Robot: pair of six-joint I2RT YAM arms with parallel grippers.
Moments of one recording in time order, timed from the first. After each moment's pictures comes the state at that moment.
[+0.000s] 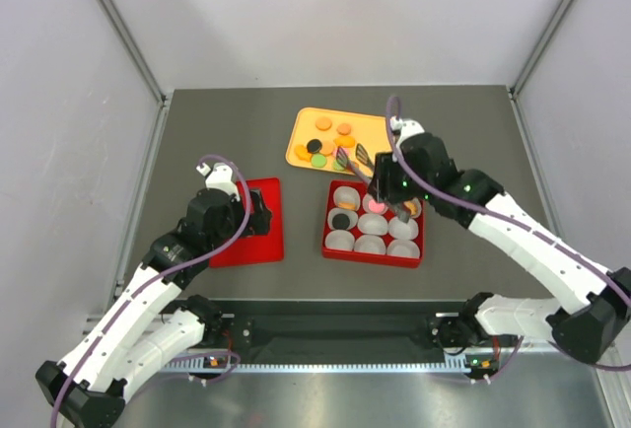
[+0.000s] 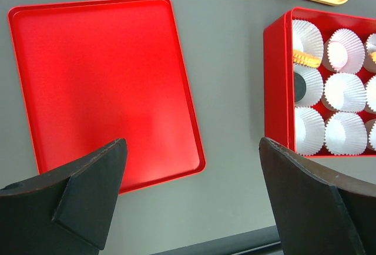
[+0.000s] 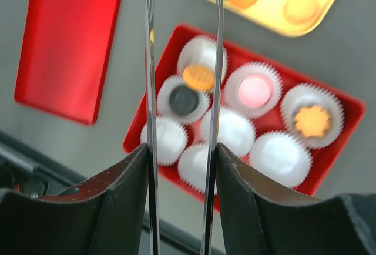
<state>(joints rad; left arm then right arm) -0.53 0.71 0.73 -0.59 -0.20 -0.44 0.73 1.16 1.14 -0.65 0.10 0.44</state>
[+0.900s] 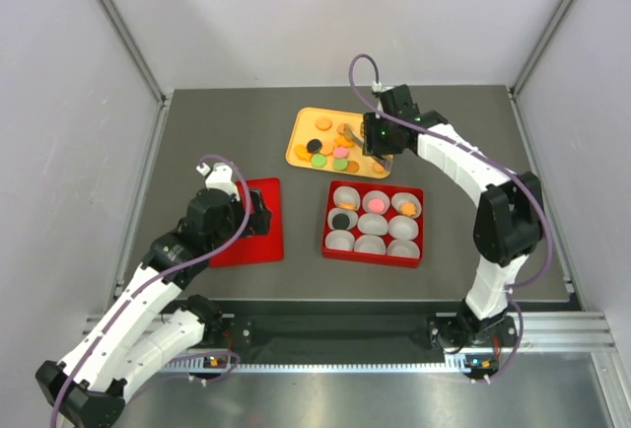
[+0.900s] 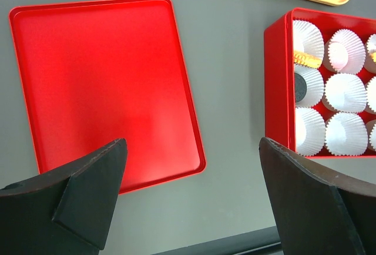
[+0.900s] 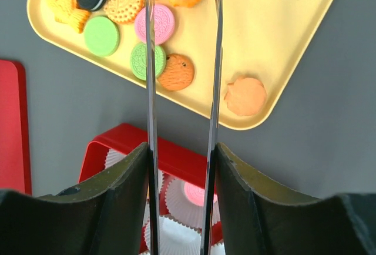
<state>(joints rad) -0.53 0.71 0.73 -0.59 -0.20 -0.44 0.45 1.81 1.55 -0.58 0.00 0.29</state>
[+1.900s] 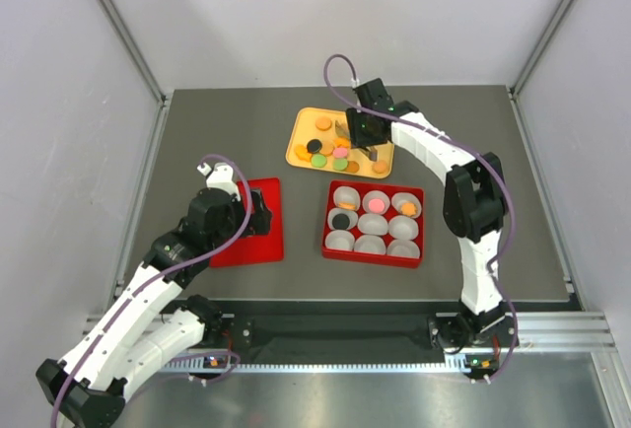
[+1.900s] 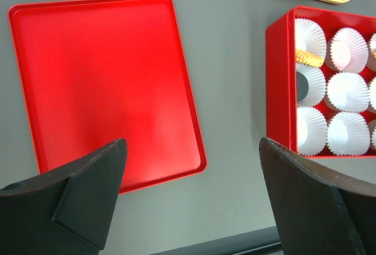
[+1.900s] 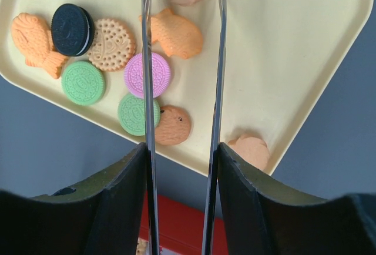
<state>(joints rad) -0.53 0.72 0.73 -0.59 -0.20 -0.44 0.49 2.09 1.82 -0.62 0.09 0.23</state>
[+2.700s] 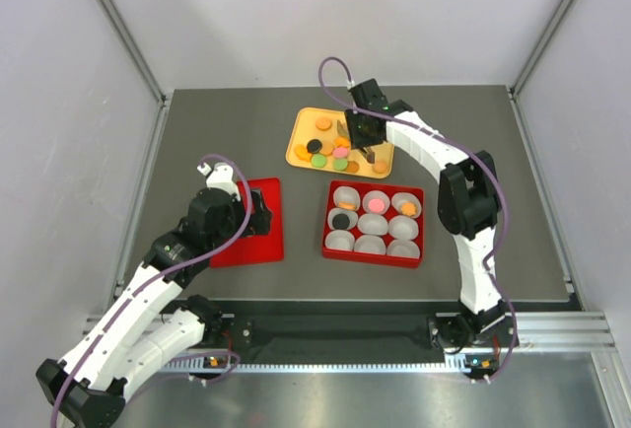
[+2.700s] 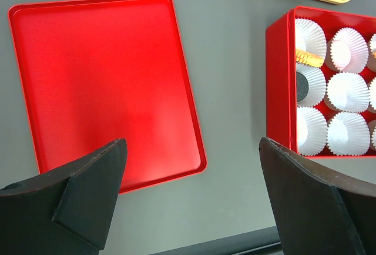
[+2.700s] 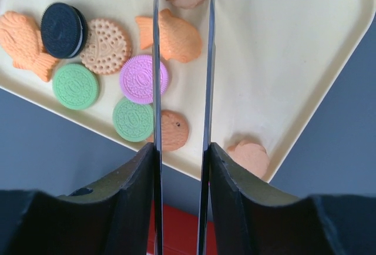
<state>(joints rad) -0.53 0.72 0.73 -0.59 -0.20 -0.44 0.50 2.14 1.88 -0.65 0.11 0.22</state>
